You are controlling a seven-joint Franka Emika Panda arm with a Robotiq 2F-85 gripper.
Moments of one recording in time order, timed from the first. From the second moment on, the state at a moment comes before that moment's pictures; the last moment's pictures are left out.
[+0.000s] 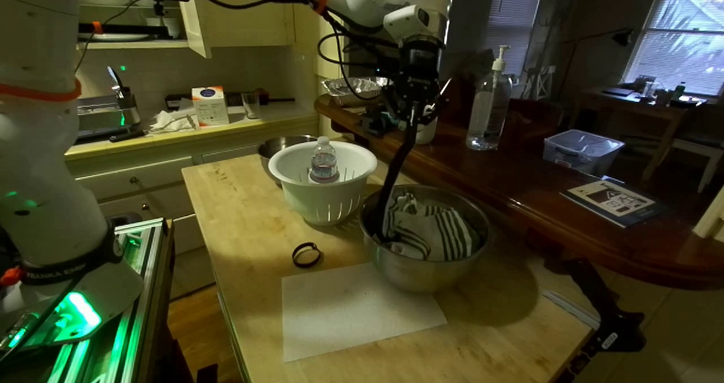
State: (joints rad) arm 0.04 0.36 -0.14 -1.49 -0.49 1.50 1.92
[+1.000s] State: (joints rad) arm 0.04 0.42 -0.13 -1.48 -0.48 1.53 1.88
